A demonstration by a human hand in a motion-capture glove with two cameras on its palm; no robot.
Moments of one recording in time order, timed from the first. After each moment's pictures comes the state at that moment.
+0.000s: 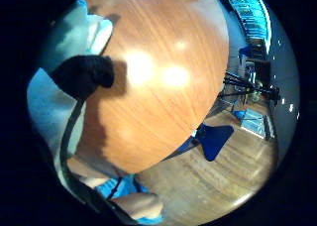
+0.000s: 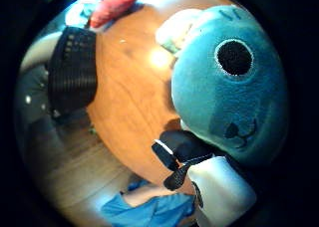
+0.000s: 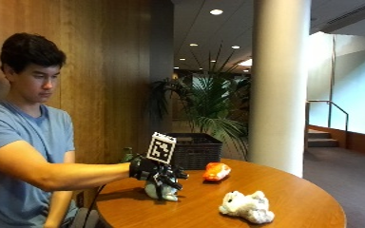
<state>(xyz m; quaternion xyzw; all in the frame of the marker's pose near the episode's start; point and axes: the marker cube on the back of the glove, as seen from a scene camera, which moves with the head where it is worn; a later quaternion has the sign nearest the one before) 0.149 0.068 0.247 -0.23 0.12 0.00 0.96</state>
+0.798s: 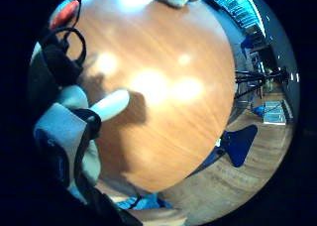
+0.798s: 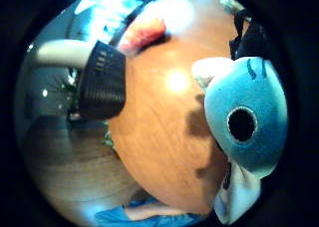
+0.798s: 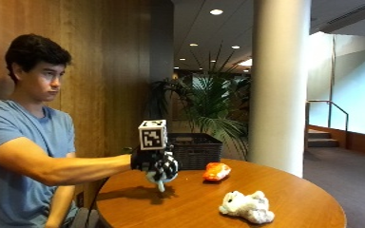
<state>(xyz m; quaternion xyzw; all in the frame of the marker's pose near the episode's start) 0.144 0.054 0.213 -0.07 0.01 0.05 1.00</state>
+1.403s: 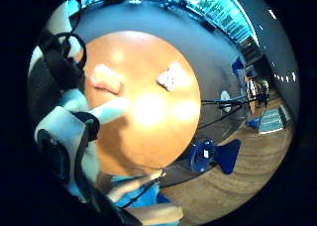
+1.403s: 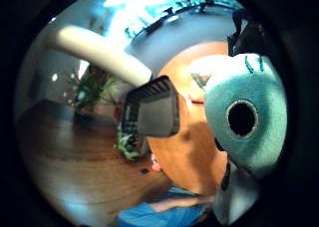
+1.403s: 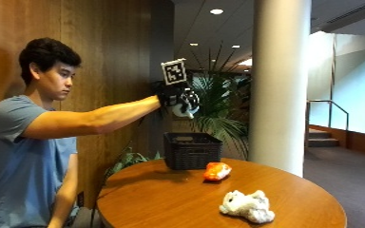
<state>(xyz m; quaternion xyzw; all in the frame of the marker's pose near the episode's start) -0.017 -0.066 0.011 0.03 -0.03 -0.04 1.00</state>
